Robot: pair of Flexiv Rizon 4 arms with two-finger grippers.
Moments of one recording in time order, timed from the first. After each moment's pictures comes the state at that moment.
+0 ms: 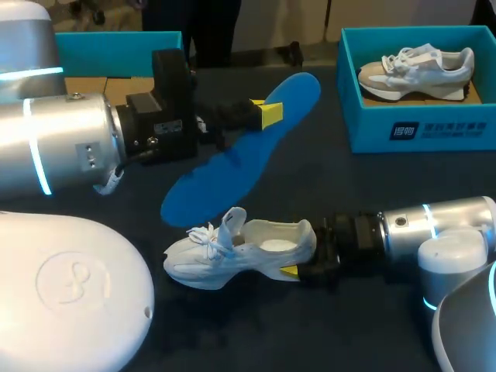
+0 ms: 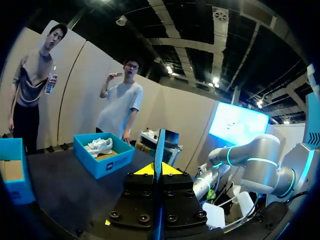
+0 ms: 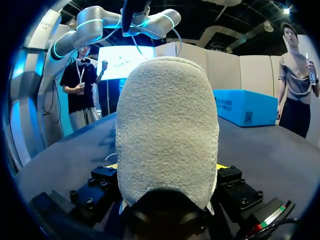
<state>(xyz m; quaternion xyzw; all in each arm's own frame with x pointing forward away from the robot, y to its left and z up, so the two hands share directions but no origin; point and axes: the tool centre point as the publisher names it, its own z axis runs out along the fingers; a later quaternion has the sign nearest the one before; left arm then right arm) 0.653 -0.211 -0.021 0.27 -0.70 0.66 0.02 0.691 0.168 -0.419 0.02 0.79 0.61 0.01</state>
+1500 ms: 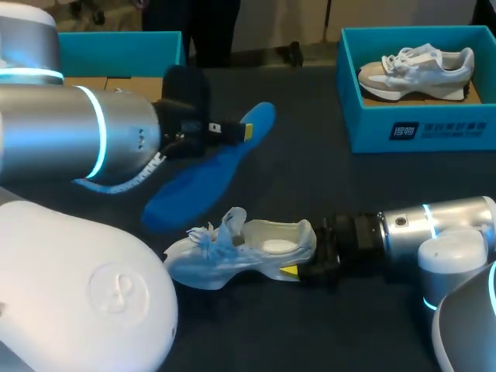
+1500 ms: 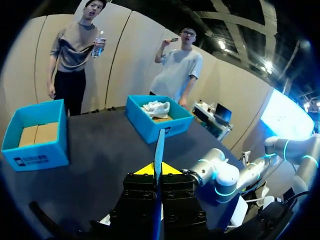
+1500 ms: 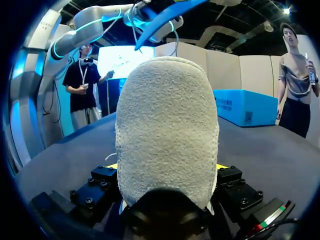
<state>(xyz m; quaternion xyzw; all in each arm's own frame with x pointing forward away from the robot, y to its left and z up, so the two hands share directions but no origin) 0.732 -0.172 -0.138 0.46 -0.75 0.48 -0.06 0.691 0.168 -0.419 0.02 0.79 0.61 0.01</state>
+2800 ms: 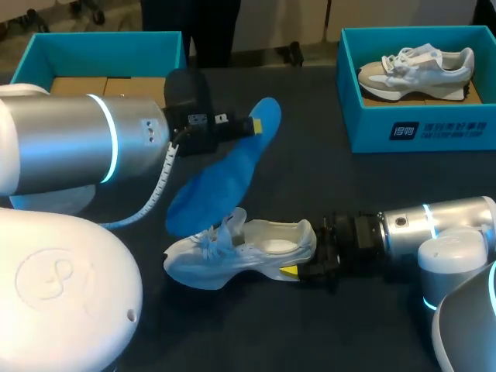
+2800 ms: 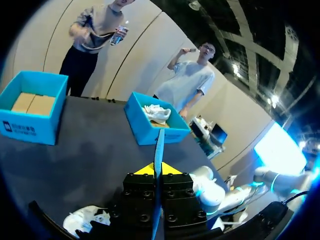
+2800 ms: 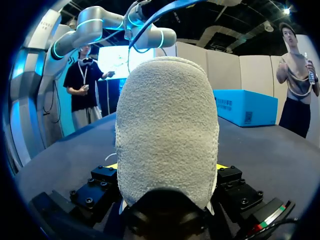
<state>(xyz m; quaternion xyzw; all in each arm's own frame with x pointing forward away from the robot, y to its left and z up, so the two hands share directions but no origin) 0.740 -0.189 -0.143 0.53 -0.68 0.51 0.01 0.691 0.168 -0.419 0.02 0.79 0.61 0.01</state>
